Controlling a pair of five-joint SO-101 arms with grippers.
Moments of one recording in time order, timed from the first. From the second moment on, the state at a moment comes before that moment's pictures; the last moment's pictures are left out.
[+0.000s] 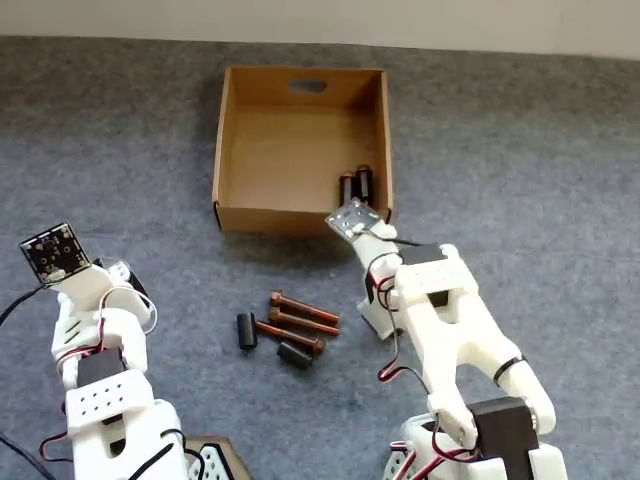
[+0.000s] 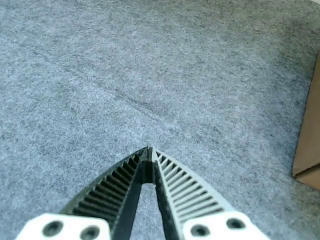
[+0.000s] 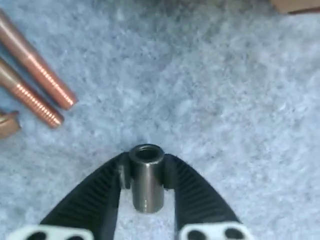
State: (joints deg) left arm -28.3 -64.6 88.4 18.2 9.5; right arm -15.6 -15.2 48.1 56.9 30.2
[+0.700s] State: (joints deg) left arm -28.3 -64.6 88.4 18.2 9.5; right arm -15.4 -16.6 56.7 51.2 38.4
